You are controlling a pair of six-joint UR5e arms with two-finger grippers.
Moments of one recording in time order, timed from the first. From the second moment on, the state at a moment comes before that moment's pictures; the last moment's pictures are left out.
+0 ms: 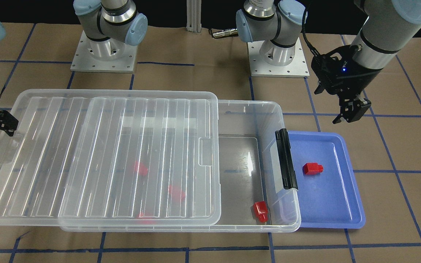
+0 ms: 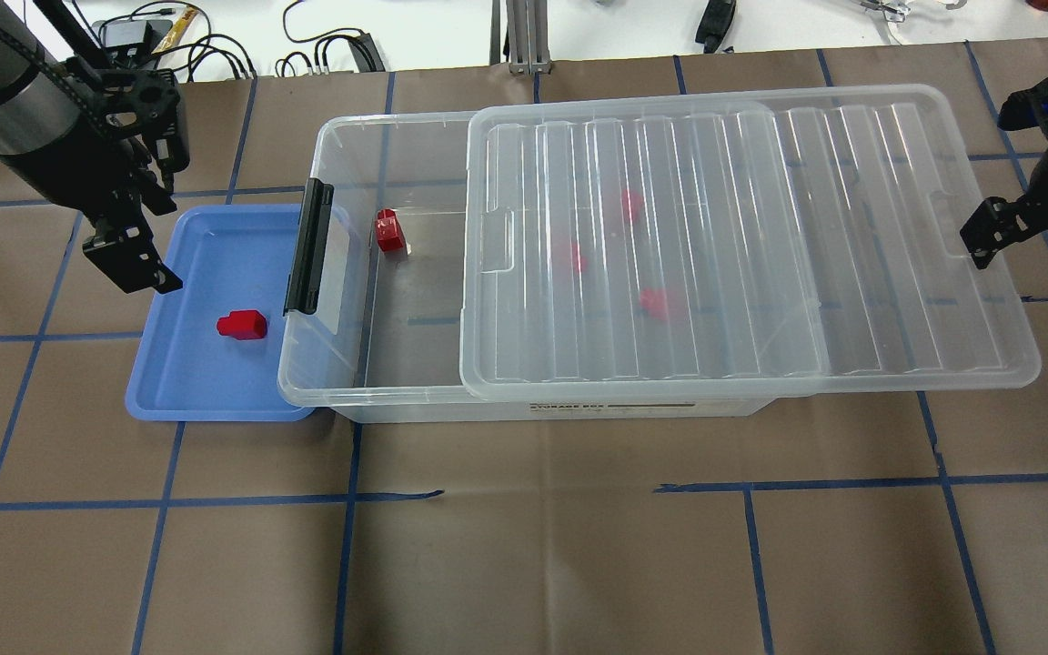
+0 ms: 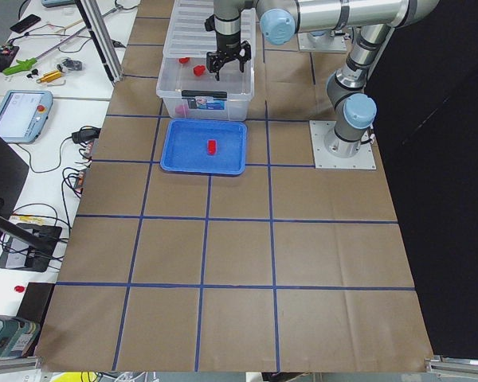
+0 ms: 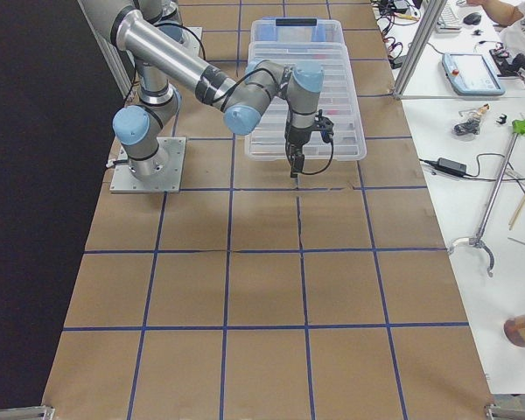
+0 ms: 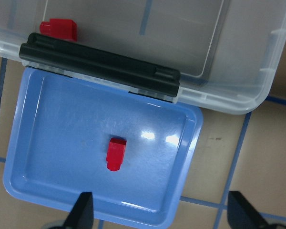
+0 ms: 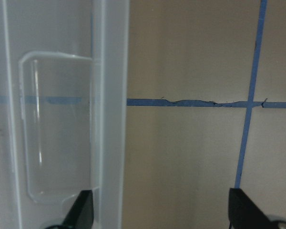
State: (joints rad) left arm -1.36 -1.58 -1.66 -1.48 1.57 1.59; right arm 1.12 -1.42 1.80 -2.00 -1.77 -0.50
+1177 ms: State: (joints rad) left arm -1.27 -1.84 -1.89 -0.99 1.57 1.83; right arm 1.25 -1.54 1.59 -1.62 -1.76 -0.24
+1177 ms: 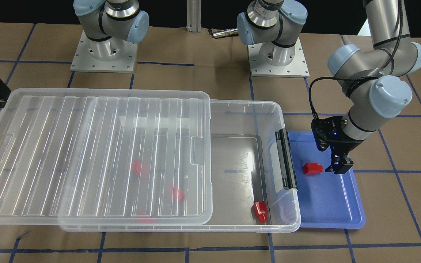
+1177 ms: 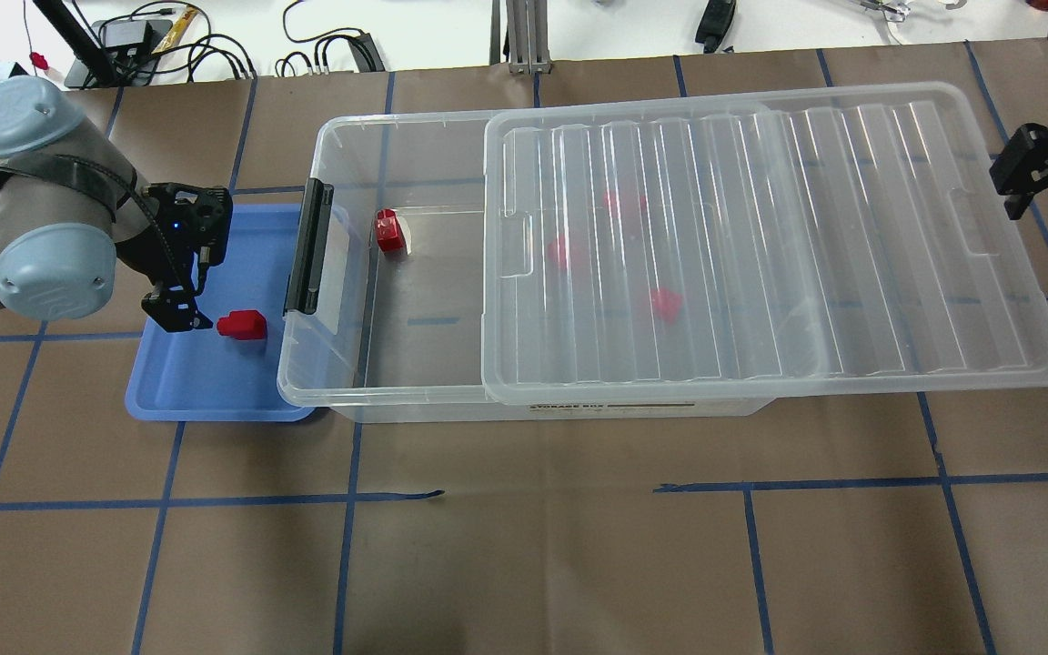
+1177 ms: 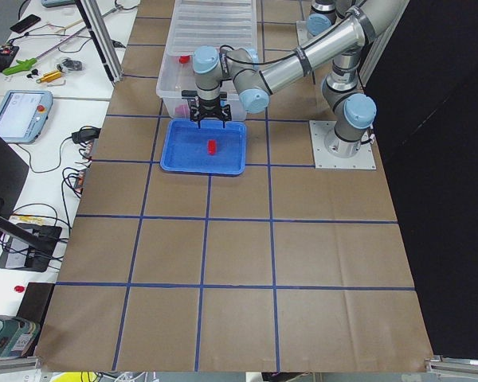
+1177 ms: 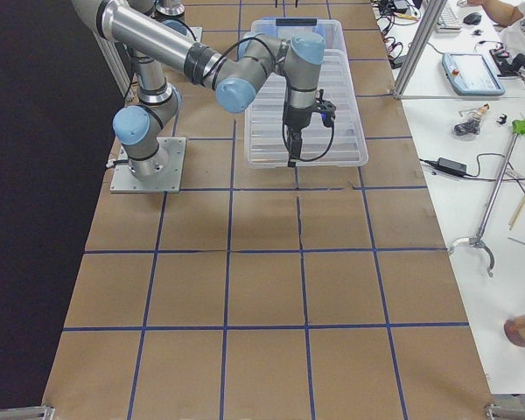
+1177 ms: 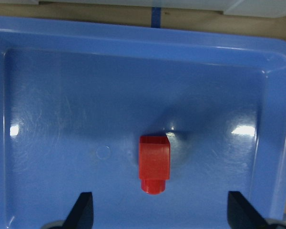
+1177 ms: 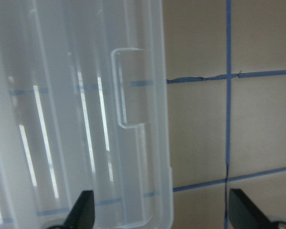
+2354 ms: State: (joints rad) left arm -1.27 -1.96 -1.90 -0.90 1.57 1.86; right arm 1.58 -1.56 1.46 -1.44 -1.54 0.16
